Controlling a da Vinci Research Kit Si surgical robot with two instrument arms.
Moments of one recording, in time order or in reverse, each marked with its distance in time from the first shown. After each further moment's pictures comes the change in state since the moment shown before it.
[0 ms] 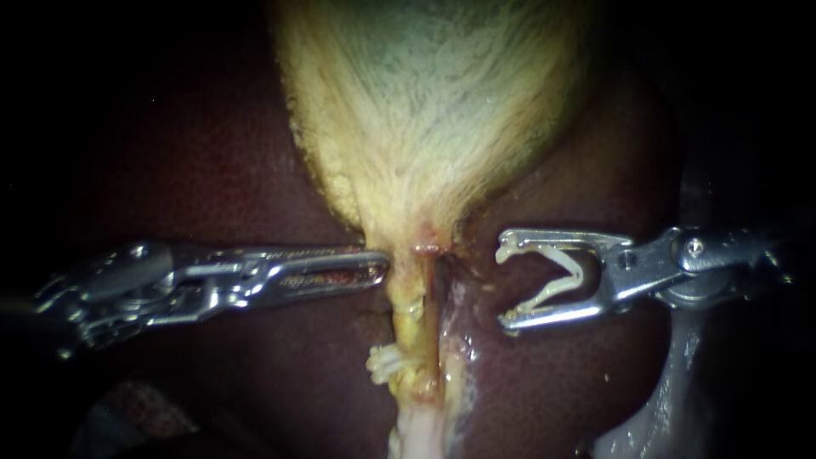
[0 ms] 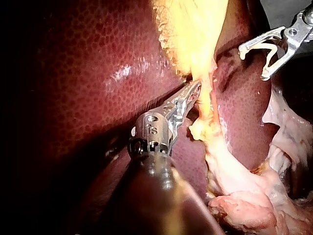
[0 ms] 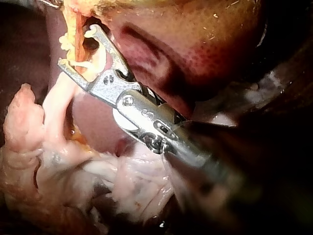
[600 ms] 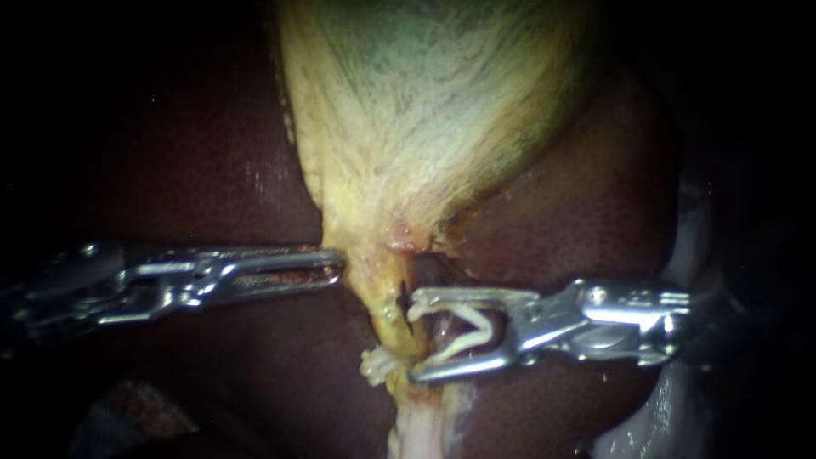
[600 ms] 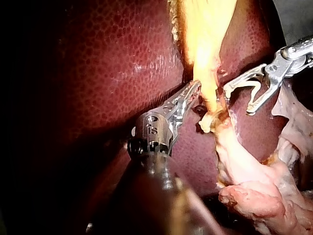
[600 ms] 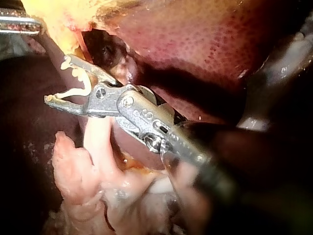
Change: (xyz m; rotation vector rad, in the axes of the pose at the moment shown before) right arm -0.005 -0.002 0.013 0.077 -0.010 0.281; left arm -0.001 0.002 -0.005 -0.002 0.002 0.001
